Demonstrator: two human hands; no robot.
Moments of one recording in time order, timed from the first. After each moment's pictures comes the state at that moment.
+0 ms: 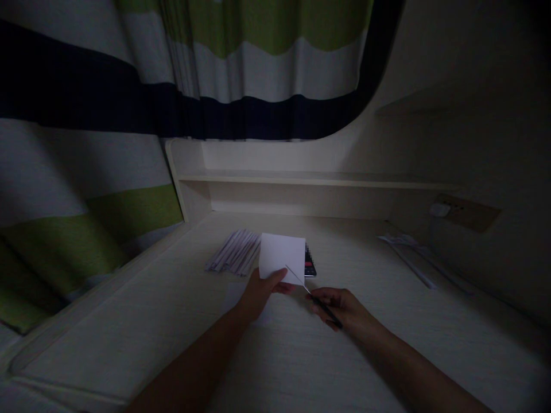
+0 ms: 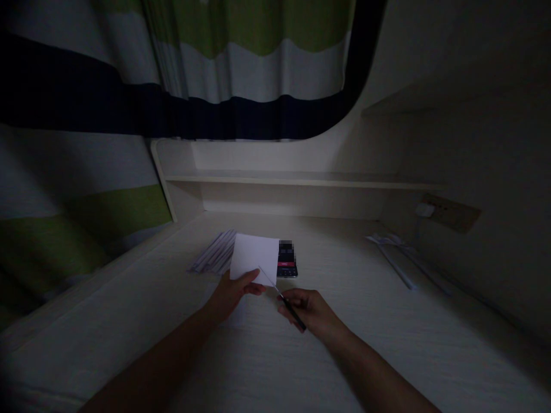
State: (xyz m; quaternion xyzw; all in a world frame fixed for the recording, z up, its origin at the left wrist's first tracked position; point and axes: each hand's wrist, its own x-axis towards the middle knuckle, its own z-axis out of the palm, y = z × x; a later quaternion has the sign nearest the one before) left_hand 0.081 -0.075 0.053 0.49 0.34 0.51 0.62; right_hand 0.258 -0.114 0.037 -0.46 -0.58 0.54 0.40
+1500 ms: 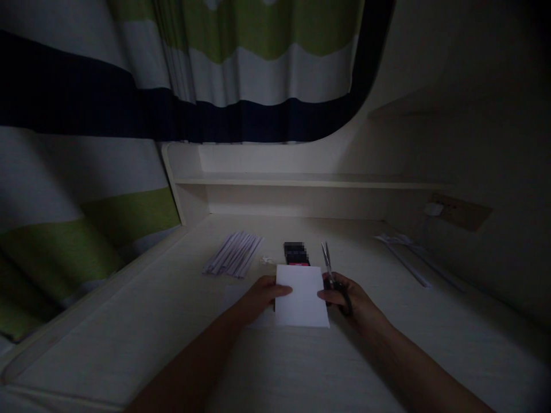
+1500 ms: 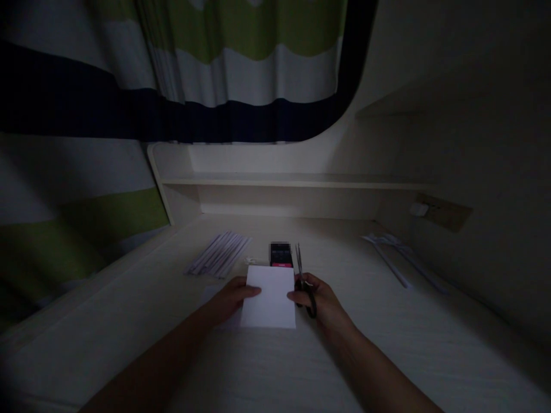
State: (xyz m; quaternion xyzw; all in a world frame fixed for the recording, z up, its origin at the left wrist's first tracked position) left_hand 0.074 -0.070 0.047 0.58 0.32 0.34 0.67; right_hand 0.272 -0.112 0.050 -0.42 -0.43 0.58 0.56
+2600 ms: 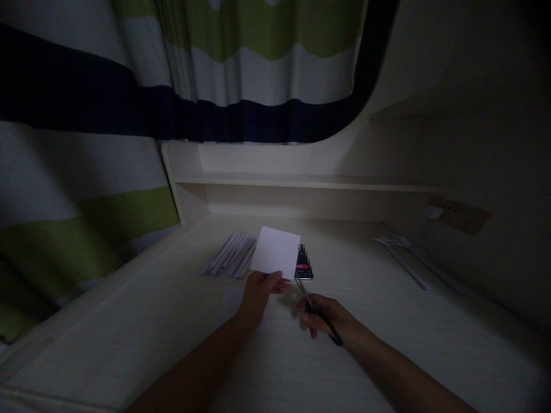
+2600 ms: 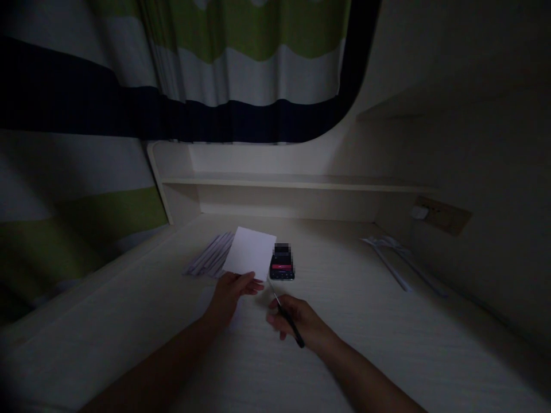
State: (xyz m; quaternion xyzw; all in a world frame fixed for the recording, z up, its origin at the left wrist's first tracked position) left_hand 0.089 -0.075 0.051 0.50 0.41 0.53 0.55; right_hand 0.251 -0.118 0.034 -0.41 -0.64 0.53 0.37
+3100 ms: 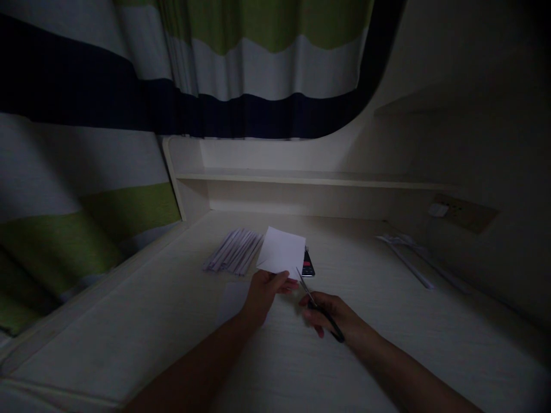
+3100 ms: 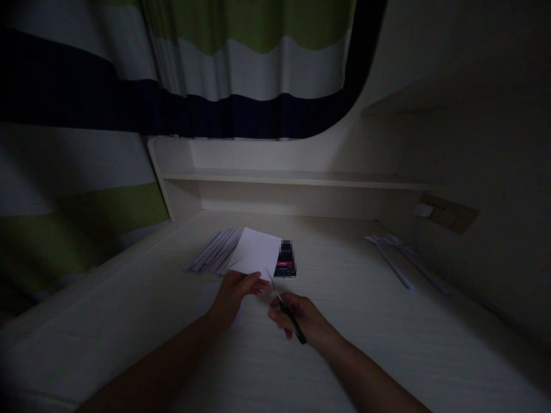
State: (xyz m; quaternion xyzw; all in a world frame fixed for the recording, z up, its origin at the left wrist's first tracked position) left_hand 0.092 -0.081 0.053 0.53 0.41 0.49 0.55; right_hand 0.251 -0.117 0.031 -0.43 -0.64 0.52 0.36
